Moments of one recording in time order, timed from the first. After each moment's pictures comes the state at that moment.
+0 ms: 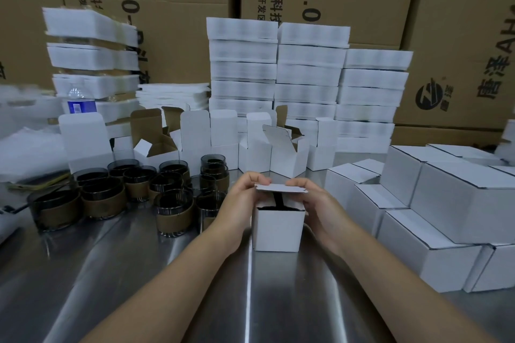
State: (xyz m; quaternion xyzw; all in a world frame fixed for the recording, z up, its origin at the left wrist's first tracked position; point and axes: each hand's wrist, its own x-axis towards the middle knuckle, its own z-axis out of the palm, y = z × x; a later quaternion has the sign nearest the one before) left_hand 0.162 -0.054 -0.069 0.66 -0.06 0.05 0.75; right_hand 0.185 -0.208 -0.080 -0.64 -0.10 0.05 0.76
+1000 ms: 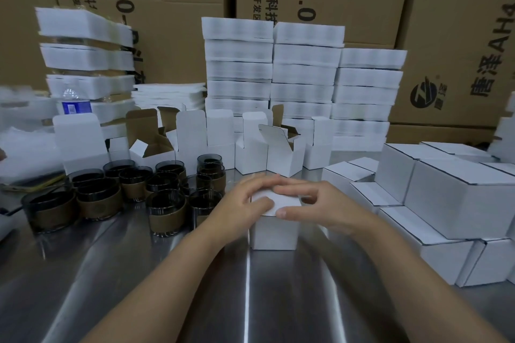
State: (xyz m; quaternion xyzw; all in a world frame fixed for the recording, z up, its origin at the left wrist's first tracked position) left_hand 0.164 -0.041 -0.071 0.80 -0.26 0.08 0.54; right_hand 0.173 -0.229 -0.058 -0.83 -0.27 0.01 0.49
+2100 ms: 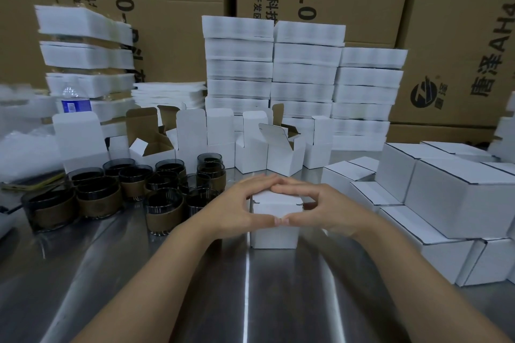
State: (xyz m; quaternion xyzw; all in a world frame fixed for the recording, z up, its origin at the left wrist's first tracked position) left_hand 0.169 -0.023 -0.068 0.86 -0.29 0.04 0.43; right_hand 0.170 -0.235 -0.056 -0.85 -0.27 0.03 0.45
